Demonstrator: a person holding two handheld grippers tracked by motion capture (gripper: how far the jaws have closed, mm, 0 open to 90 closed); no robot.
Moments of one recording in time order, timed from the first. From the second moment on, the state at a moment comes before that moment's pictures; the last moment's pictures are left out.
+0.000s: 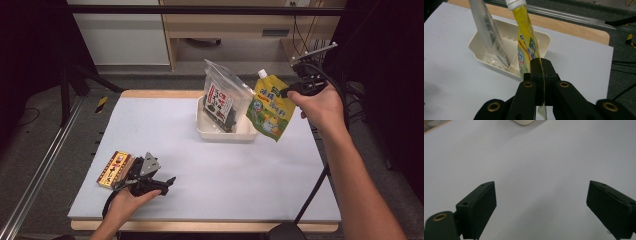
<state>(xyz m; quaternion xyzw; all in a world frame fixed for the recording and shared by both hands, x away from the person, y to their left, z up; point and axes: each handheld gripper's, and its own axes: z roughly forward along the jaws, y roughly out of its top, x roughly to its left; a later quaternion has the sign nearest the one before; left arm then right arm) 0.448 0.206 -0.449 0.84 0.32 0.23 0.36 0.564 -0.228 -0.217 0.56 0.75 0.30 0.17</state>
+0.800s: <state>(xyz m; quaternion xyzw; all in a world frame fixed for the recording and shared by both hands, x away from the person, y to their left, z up) 0.447 0.203 -0.450 0.85 0.31 0.22 0.36 0.643 -0.191 -0.234 0.61 0.73 0.27 0.13</state>
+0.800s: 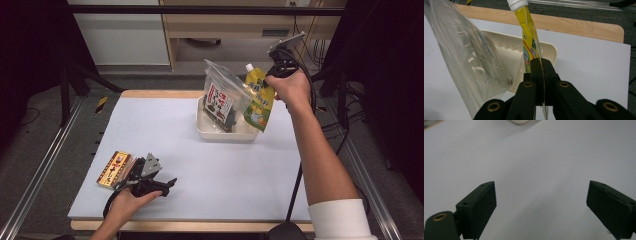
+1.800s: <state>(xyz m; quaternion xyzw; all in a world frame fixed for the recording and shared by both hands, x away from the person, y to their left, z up) 0.447 0.200 -0.452 0.86 0.30 0.22 0.36 0.655 -0.158 -0.262 0.58 0.72 0.34 0.15</state>
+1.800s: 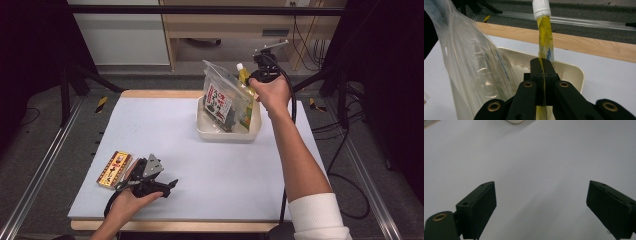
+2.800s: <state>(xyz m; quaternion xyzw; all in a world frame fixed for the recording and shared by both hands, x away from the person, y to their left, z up) 0.446 0.197 -0.454 0.86 0.30 0.22 0.36 0.645 -0.169 -0.294 0.53 0.69 0.44 0.21</state>
